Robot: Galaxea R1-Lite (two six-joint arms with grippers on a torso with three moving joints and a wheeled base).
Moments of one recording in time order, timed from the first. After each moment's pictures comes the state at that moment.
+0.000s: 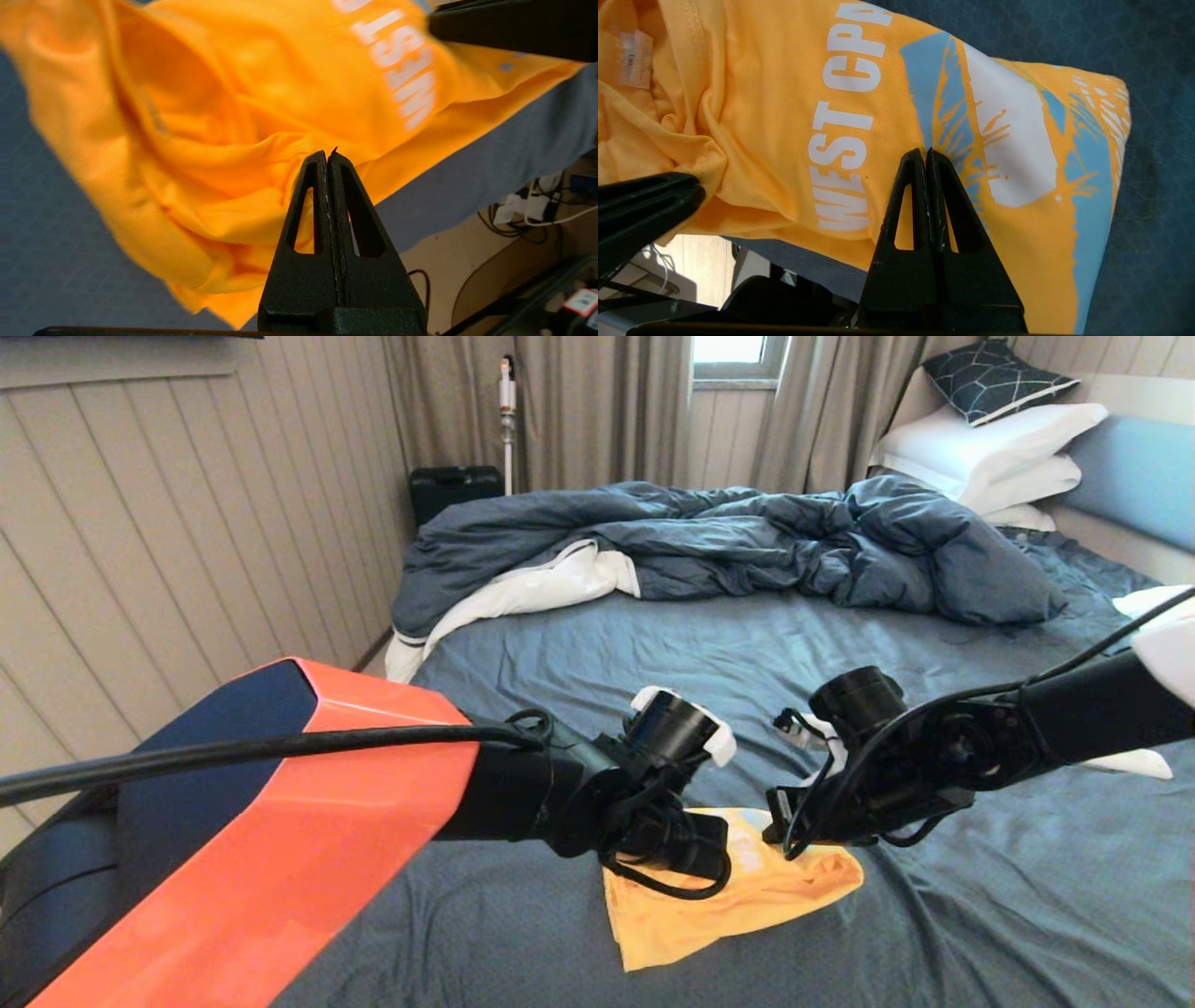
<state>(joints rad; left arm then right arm) -0.92 2.28 -1.64 0.19 -0.01 -0.48 0.26 1.96 -1.13 0.18 0.21 0.21</state>
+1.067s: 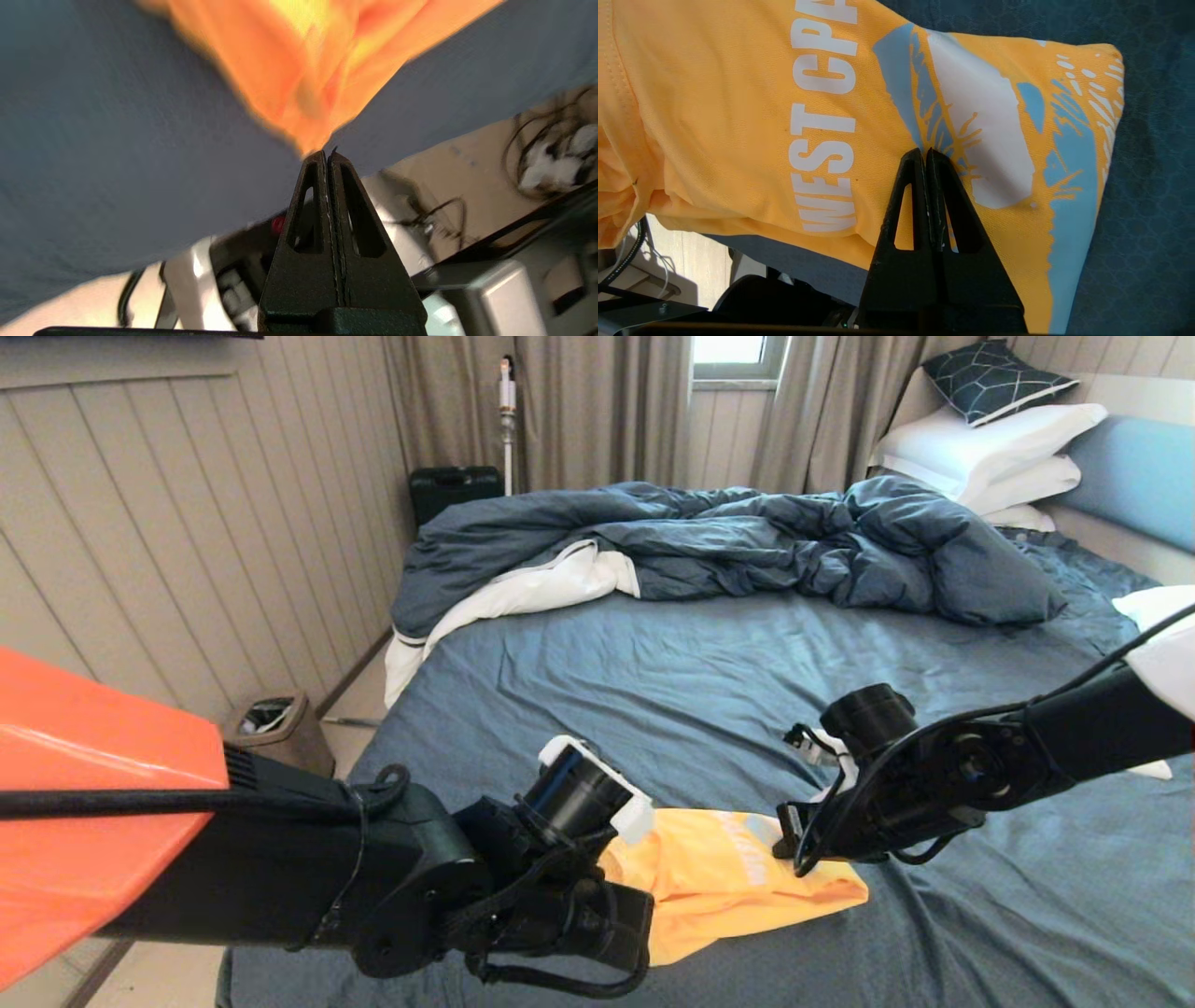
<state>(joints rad) -0.94 1.95 -1.11 0.02 0.02 -0.49 0.23 1.95 -1.05 0.12 0.21 0.21</state>
